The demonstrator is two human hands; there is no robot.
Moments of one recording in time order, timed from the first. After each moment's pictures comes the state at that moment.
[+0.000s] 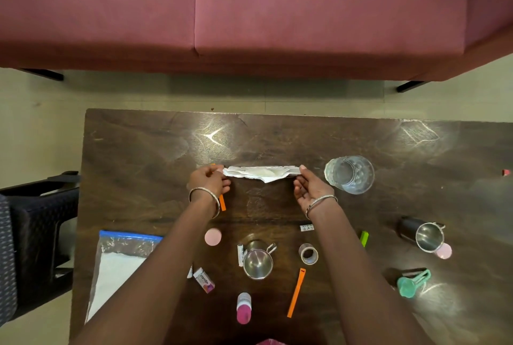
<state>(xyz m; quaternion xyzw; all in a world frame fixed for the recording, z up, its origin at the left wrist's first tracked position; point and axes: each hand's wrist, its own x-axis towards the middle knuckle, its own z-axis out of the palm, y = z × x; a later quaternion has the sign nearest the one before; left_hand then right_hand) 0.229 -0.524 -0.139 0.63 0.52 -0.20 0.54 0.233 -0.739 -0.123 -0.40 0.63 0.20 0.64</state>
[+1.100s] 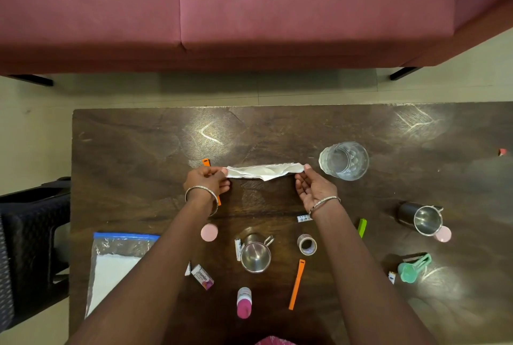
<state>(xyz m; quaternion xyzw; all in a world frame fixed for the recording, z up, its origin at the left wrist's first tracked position) 0.213 -0.533 -0.137 0.63 0.48 -0.21 0.58 0.209 -0.755 -0.130 -0.37 0.61 0.13 0.69</state>
